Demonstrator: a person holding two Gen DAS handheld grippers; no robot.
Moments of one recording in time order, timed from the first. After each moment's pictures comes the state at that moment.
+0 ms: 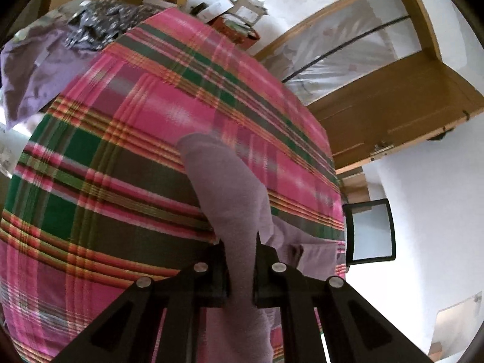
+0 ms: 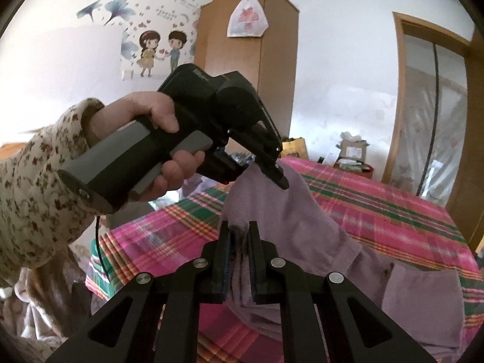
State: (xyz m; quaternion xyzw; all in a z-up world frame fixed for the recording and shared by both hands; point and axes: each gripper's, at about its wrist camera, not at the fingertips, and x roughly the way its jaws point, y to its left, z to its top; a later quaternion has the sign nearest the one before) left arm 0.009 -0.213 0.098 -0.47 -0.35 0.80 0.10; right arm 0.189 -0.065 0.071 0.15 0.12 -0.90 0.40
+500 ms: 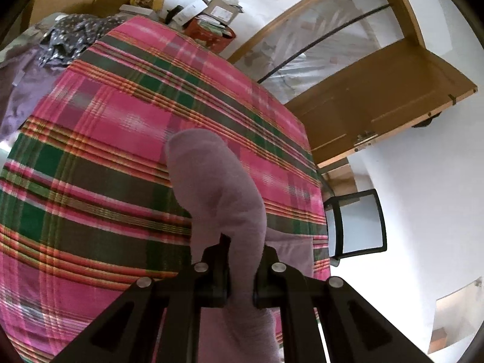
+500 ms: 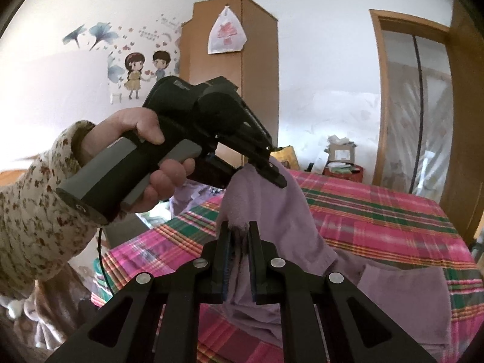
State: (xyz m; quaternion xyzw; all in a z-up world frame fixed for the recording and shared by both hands) left arm 0.001 -0.171 0.128 -0.47 -0.34 0.80 0.13; right arm 0.180 -0.021 0.097 0.14 0.07 -0.91 0.39
